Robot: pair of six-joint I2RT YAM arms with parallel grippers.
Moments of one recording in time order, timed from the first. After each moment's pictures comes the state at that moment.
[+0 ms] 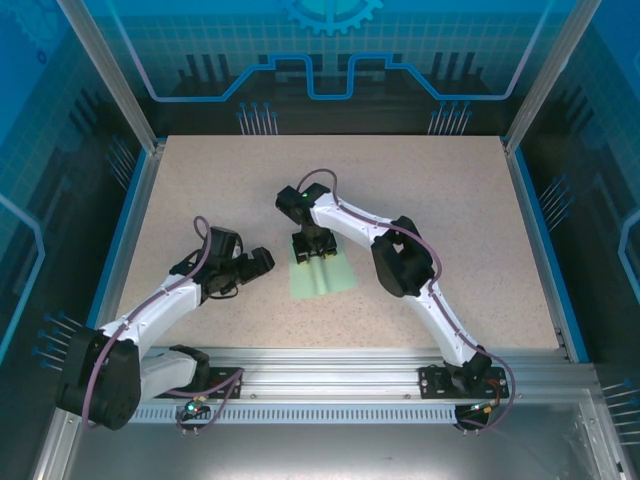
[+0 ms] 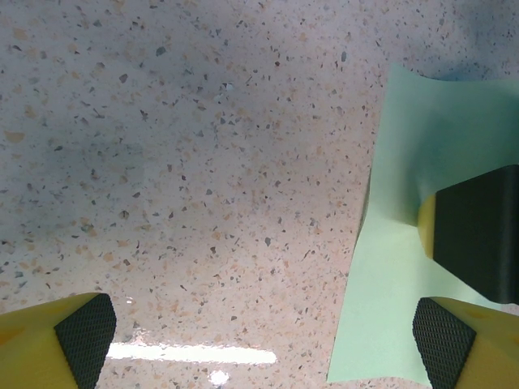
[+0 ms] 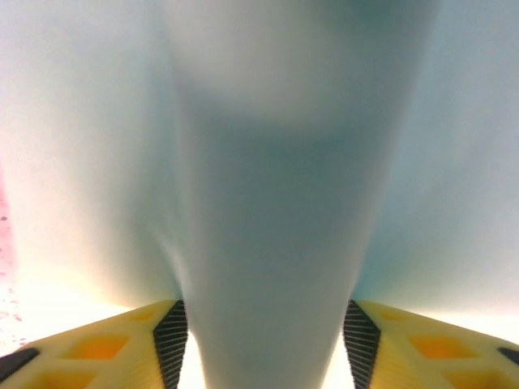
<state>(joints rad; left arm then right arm) -0.25 1.15 0.57 -0.39 0.13 -0.76 0.78 2.45 2.14 -1.27 -0.01 0.55</state>
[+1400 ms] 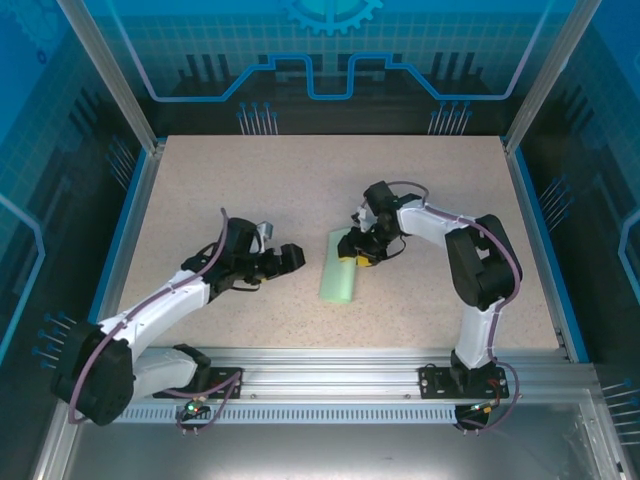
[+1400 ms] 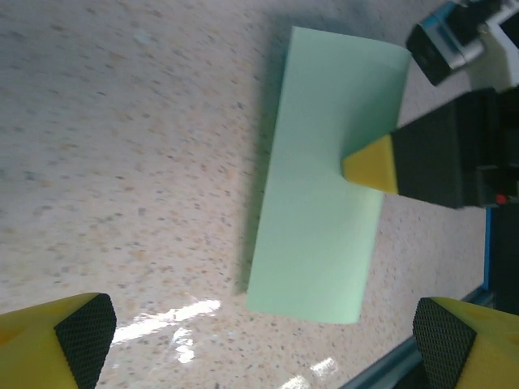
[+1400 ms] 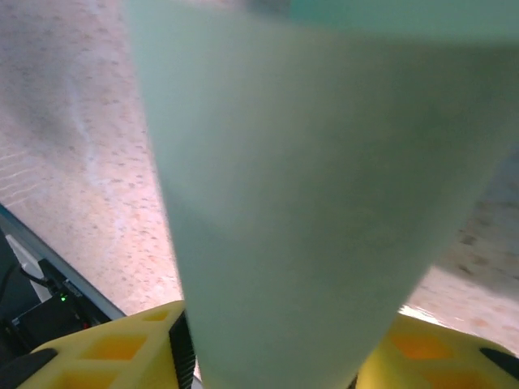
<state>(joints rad) -0.45 1.19 0.67 -0.29 0.36 -0.77 0.42 1.91 1.24 -0.71 -0.60 0.47</state>
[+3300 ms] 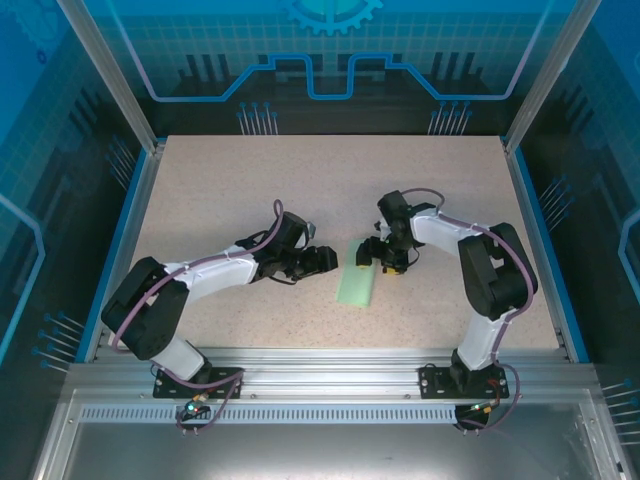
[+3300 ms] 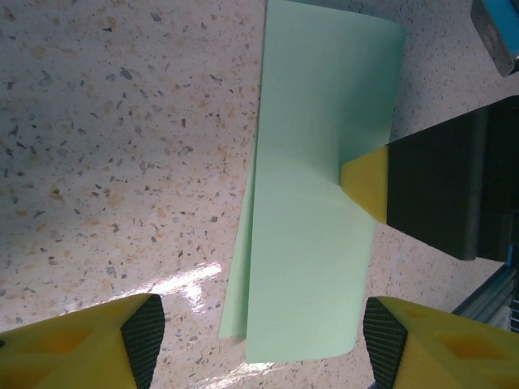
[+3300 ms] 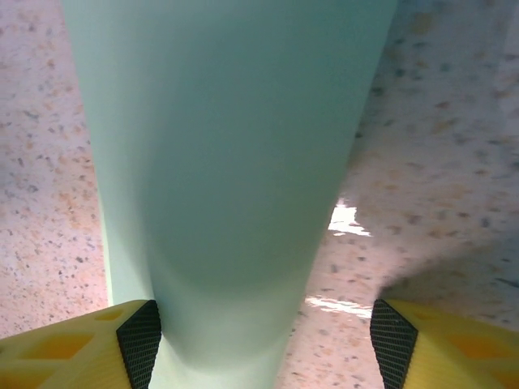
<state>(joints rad) -0.61 1.57 0.86 -0.18 0.34 -0.85 0.39 1.81 1.12 -0.73 -0.34 0.50</state>
